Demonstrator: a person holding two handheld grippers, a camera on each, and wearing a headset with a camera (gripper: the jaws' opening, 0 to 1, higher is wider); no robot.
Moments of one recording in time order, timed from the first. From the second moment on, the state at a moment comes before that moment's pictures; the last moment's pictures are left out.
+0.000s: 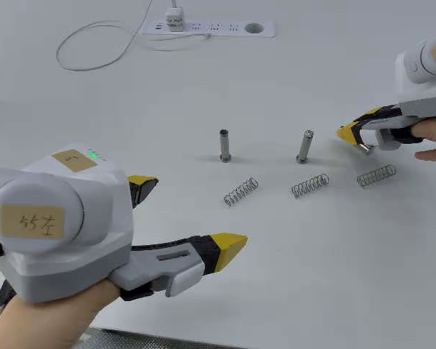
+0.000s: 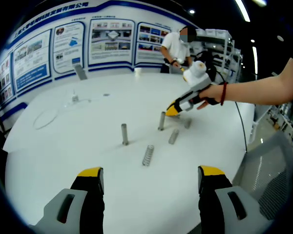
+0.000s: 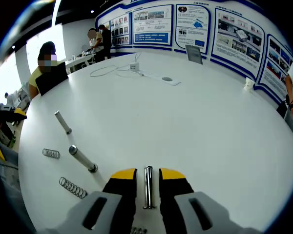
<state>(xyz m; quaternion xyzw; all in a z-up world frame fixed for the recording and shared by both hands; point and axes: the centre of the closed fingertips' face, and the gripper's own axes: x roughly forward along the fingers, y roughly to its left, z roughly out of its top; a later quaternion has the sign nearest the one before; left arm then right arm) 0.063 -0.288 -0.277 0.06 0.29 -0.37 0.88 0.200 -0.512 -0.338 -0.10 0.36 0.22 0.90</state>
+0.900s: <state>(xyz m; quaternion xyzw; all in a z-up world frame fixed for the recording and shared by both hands) 0.063 -0.284 -0.279 0.07 0.29 -0.37 0.88 0.199 -0.506 -0.348 -0.08 0.39 0.22 0.89</state>
